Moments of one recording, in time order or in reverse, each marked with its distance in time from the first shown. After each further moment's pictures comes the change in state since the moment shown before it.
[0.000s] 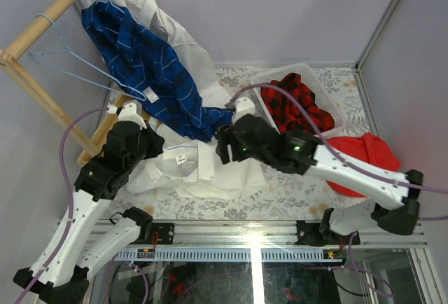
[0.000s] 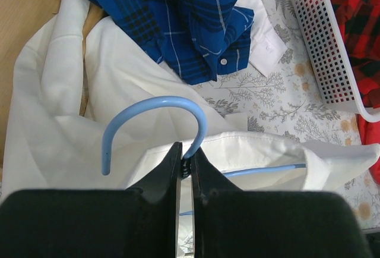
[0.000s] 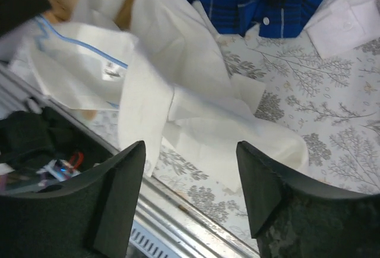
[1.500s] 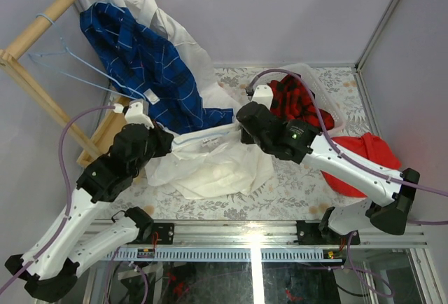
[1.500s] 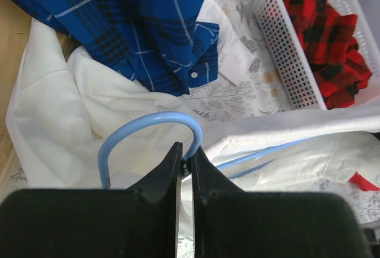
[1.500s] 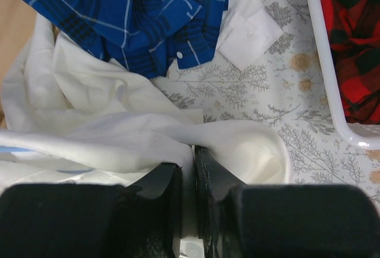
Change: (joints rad) left arm -0.190 0.012 0.013 0.074 -0.138 -0.074; right arm -0.107 0.105 0.035 -0.056 0.270 0.112
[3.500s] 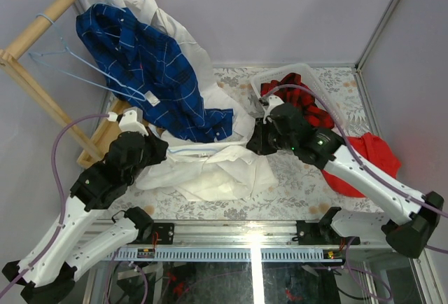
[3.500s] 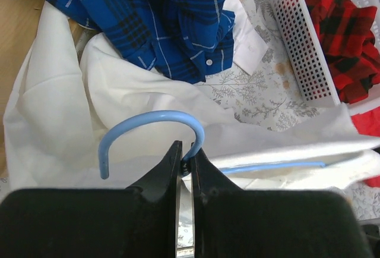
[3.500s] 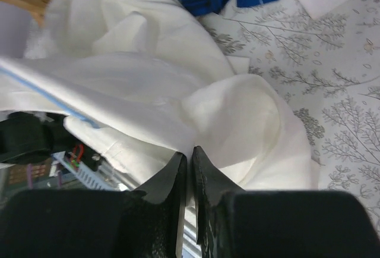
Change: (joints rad) left arm -0.016 -0.067 -0.018 -0.101 -0.032 -0.040; right arm -0.210 -0.180 -0.282 0.111 -0.579 -0.112
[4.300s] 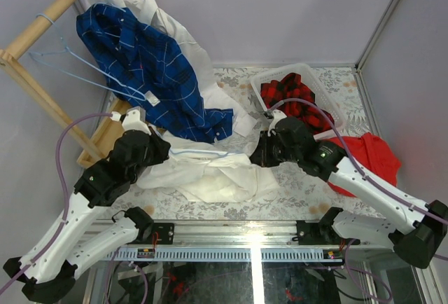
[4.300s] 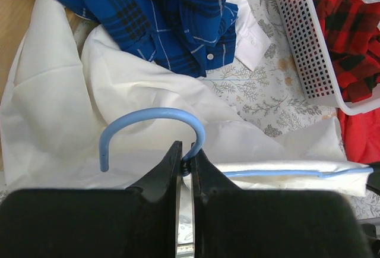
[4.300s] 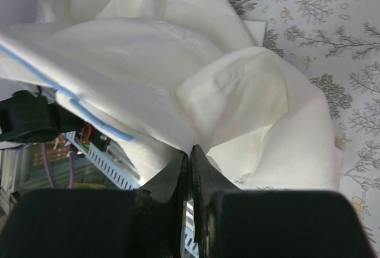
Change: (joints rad) left arm -0.004 0.032 -0.003 -0.005 -0.005 -0.041; right arm -0.005 -0.152 -0.200 0.075 -0.110 0.085
